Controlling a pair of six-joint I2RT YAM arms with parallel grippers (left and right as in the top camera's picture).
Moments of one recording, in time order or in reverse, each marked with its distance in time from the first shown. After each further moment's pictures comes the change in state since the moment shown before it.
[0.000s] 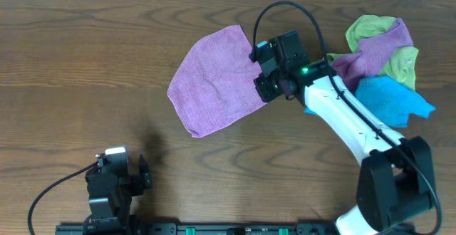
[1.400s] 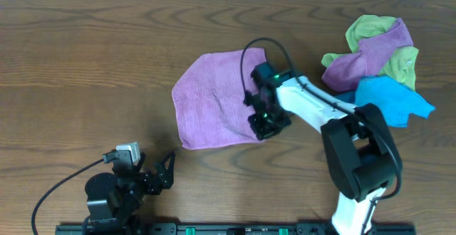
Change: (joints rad) left arm 0.000 0.000 -0.003 0.095 0.539 -0.383; right arm 0.097 0.227 -0.024 -0.392 -0.103 0.119
